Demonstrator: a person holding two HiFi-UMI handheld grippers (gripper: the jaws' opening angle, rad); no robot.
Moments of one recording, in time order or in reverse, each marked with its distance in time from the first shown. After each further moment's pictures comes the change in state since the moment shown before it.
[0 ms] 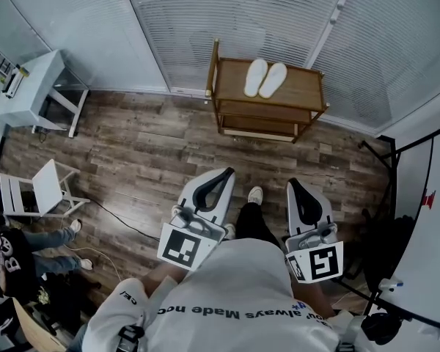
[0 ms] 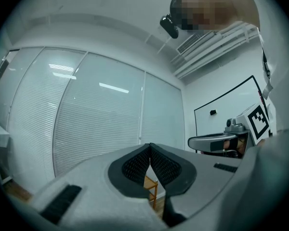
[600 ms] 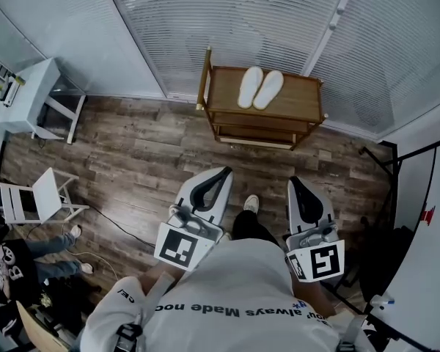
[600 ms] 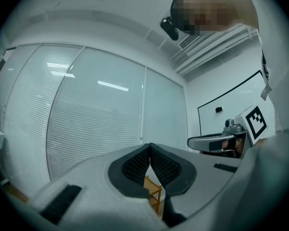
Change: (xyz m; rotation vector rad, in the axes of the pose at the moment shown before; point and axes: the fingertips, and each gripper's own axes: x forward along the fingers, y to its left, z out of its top) left arm 0.098 0.023 0.000 0.010 0.013 -0.001; right arm 0.059 -0.087 -0.004 0.018 0.005 0.003
